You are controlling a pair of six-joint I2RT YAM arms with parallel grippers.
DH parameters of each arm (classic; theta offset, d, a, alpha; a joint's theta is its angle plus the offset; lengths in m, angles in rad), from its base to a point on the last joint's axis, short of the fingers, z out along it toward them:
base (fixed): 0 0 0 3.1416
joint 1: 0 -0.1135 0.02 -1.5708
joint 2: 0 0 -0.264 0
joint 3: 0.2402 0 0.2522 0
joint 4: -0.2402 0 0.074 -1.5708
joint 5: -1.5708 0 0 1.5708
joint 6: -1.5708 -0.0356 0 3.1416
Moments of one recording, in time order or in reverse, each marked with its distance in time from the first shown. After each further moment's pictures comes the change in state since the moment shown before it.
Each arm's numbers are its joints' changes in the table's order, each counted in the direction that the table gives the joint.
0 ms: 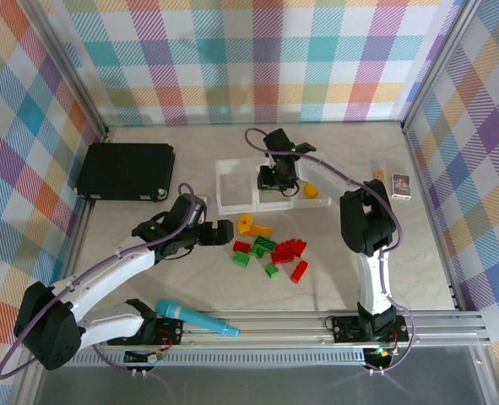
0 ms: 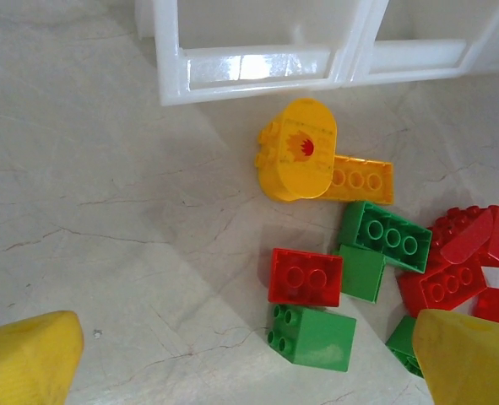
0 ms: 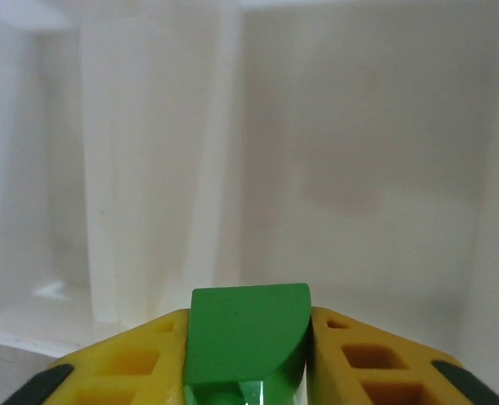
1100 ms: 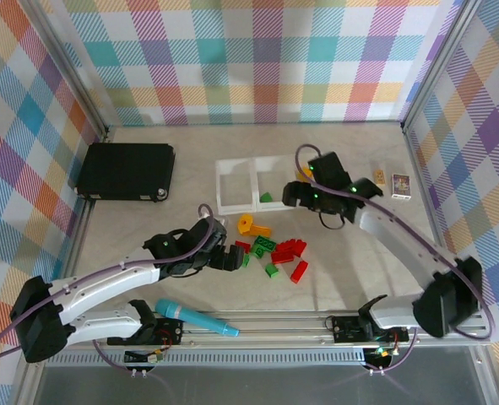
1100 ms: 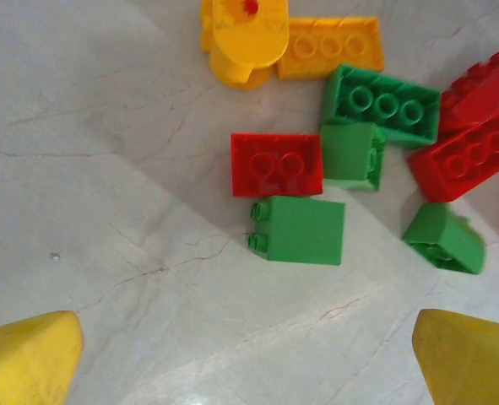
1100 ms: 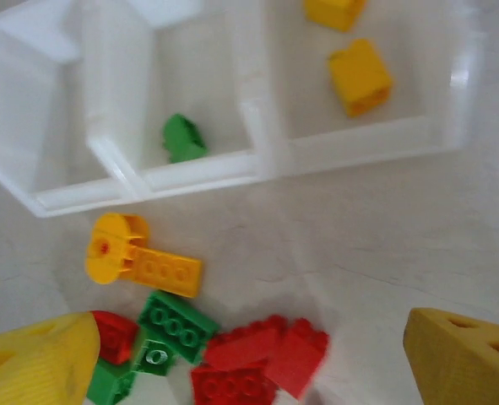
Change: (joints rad) left arm 0.282 -0.035 -0.012 -0.108 0.154 0.010; right arm 0.040 0.892 -0.663 0.009 -0.172 -0.141
